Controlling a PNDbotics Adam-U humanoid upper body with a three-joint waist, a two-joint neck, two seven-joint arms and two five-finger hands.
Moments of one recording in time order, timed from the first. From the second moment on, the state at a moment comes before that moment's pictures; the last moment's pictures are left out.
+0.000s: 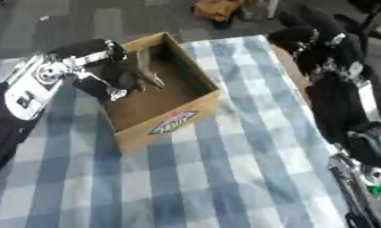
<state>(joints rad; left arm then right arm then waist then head) -1.25 0.33 -0.27 -0.88 -0.71 -0.28 -0.42 -0.47 -0.41 0.07 -1.99 -0.13 -0.39 0.09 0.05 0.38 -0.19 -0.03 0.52</state>
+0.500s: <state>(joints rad) -1.25 0.33 -0.25 -0.86 -0.81 -0.35 -0.35 -0.47 -0.41 0.07 -1.99 -0.13 -0.39 0.09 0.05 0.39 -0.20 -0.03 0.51</state>
